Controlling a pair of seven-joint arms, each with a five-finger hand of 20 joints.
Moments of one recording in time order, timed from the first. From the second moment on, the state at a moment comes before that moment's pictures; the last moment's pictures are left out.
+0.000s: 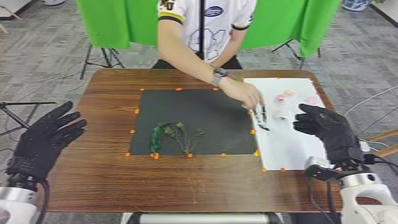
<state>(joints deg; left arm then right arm) 137.3 -57.3 -112.8 -125.9 38.4 4.2 7.8 -120.4 -74.9 106.2 -118.8 -71.1 -6.9 -3.2</state>
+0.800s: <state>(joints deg) 138.2 -56.7 -113.3 -126.4 38.4 4.7 7.9 -119.1 -76.0 104.5 -118.6 -75.8 -8.5 -2.4</state>
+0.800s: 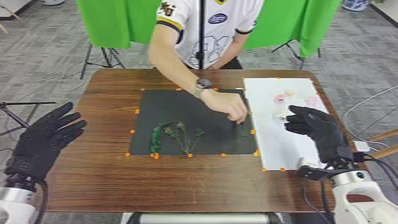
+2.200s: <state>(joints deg) 138.0 -56.9 -113.6 -126.3 38.4 4.6 7.7 -117.6 -75.3 103.9 -117.7 -77.8 -8.7 -2.8</state>
